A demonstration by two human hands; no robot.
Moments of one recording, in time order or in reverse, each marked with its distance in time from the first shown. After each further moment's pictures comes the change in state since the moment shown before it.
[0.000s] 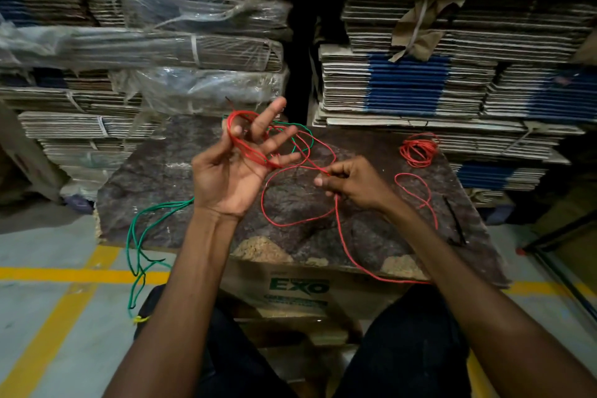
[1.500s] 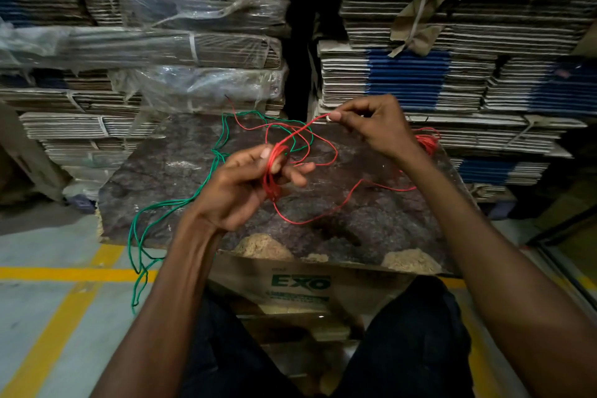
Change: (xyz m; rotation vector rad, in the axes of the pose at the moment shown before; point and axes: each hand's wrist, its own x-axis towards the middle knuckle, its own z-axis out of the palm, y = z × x) left_hand -0.022 -0.003 0.009 0.354 0.046 -0.248; right_hand 0.036 -0.033 -0.054 -0.120 0.310 -0.293
